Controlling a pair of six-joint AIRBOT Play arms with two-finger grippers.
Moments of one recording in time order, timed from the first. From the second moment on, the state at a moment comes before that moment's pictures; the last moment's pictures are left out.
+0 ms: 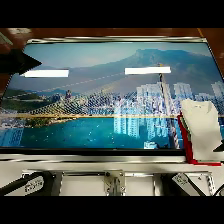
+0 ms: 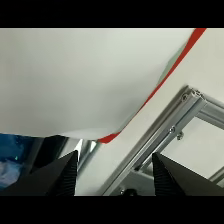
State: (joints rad) left arm 0.20 -1.22 1.56 0.77 -1.27 -1.33; right arm -1.04 -1.11 0.95 -1.54 1.54 1.59
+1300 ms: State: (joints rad) left arm -0.35 -1.48 1.56 1.46 -1.45 -1.51; right arm -0.11 -1.25 1.19 -1.57 1.43 1.56
